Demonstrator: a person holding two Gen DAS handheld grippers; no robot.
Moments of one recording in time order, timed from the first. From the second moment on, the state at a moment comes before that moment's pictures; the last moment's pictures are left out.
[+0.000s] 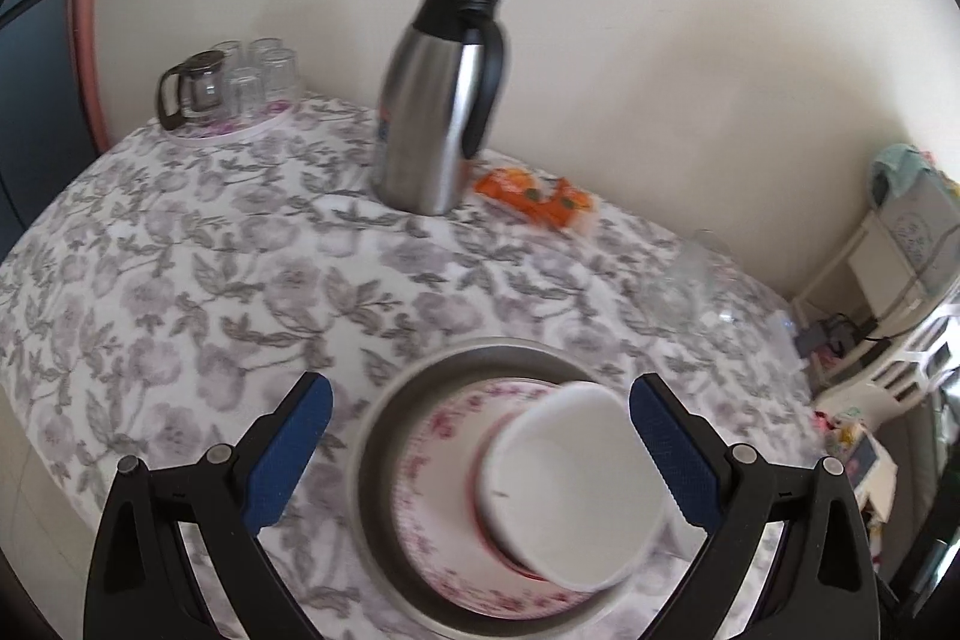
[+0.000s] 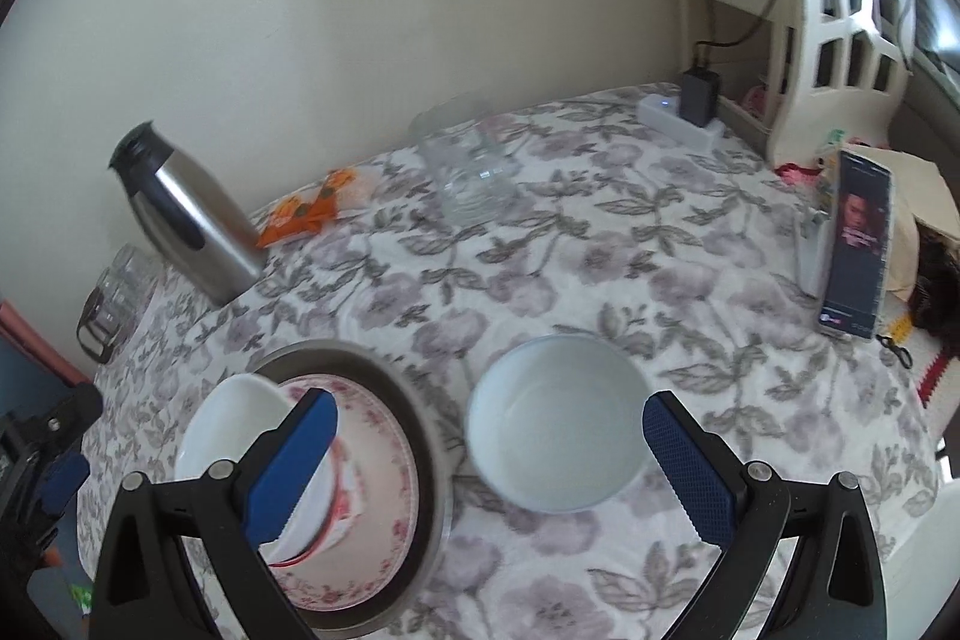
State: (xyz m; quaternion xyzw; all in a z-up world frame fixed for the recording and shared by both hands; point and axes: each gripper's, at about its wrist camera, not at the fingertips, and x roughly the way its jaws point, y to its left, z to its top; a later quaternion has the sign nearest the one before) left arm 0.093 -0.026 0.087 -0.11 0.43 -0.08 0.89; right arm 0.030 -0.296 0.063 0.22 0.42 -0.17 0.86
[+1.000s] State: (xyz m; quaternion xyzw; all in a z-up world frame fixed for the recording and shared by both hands) left arm 0.033 -0.201 0.037 -0.05 0.52 -0.26 0.81; right arm -0.039 -0.416 0.034 0.29 0.40 -0.26 0.83
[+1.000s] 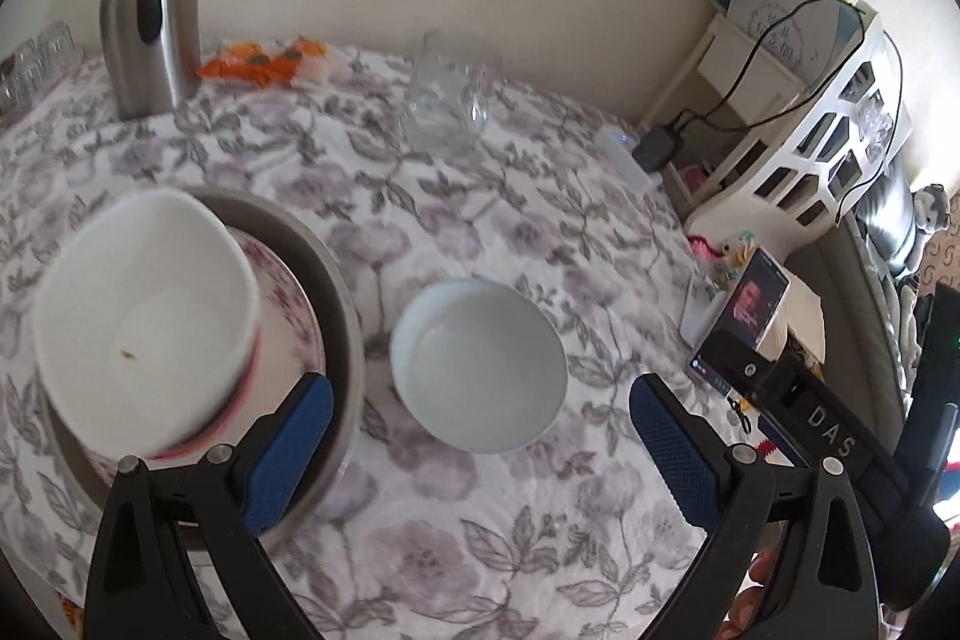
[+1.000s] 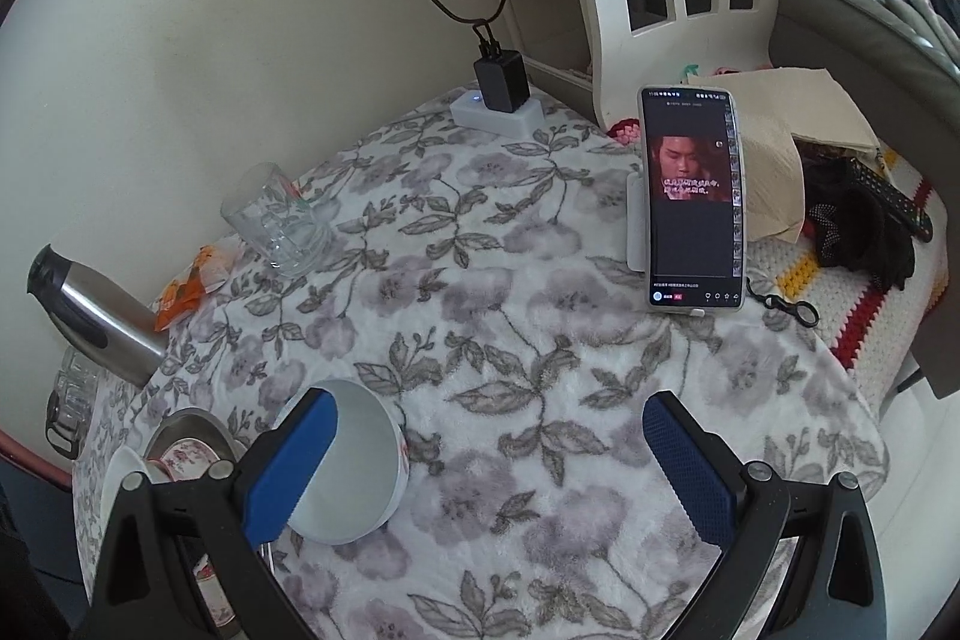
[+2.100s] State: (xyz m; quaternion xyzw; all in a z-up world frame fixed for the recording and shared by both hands) left arm 0.049 -0.199 -0.048 -0.12 0.60 -0.20 0.77; right arm 0.010 -0.383 -0.045 0.31 0.48 -0.18 0.80
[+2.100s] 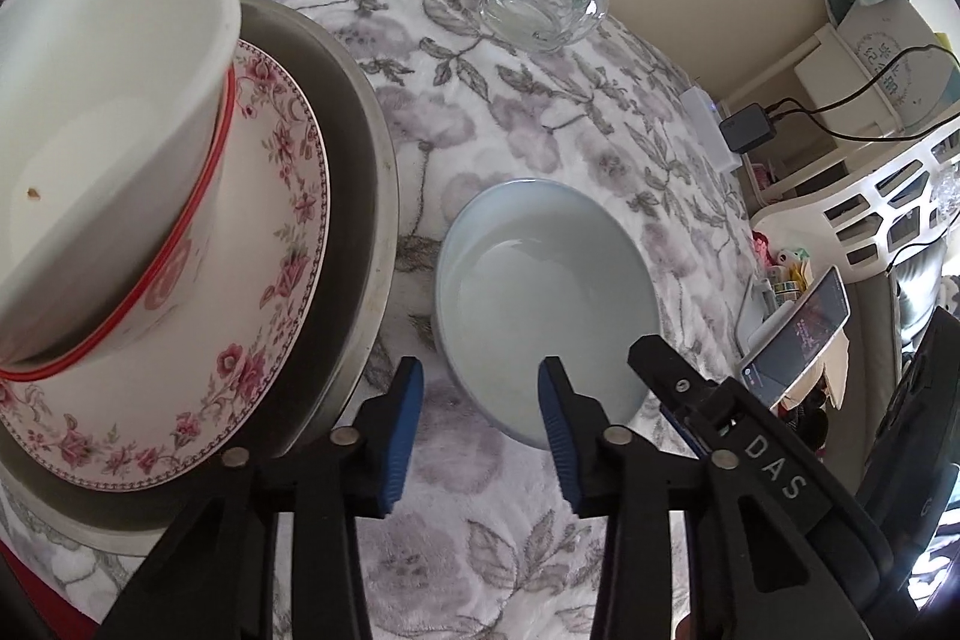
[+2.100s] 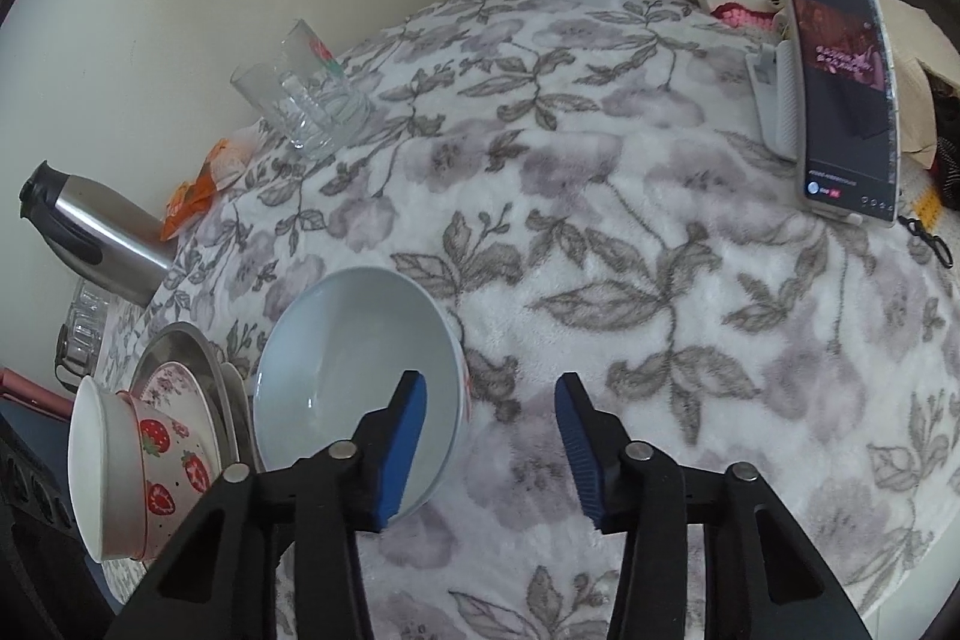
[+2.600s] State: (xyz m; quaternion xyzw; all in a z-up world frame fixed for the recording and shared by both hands) left arm 0.051 -0.204 -0.053 -0.11 0.59 -0.19 0.77; right arm 0.018 -0.376 -0.064 0.33 0.49 -0.16 0.79
